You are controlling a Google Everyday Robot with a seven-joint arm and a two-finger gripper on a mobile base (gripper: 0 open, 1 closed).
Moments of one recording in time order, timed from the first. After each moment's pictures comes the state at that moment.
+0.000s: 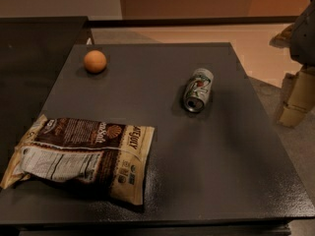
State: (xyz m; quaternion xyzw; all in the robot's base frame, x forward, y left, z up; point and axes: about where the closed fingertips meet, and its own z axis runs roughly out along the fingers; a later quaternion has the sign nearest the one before) arm 0.438 -0.217 0.976 -0.60 0.78 -0.03 0.16
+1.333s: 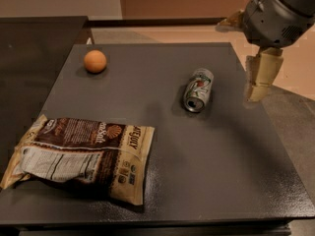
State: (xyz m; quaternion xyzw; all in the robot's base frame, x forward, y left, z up) arm 0.494 -0.156 0.975 -0.74 0.64 0.01 0.20
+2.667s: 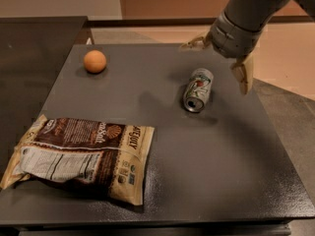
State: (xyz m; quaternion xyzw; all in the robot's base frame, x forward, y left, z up) arm 0.560 -0.136 0.911 -0.93 0.33 -0.05 0.14
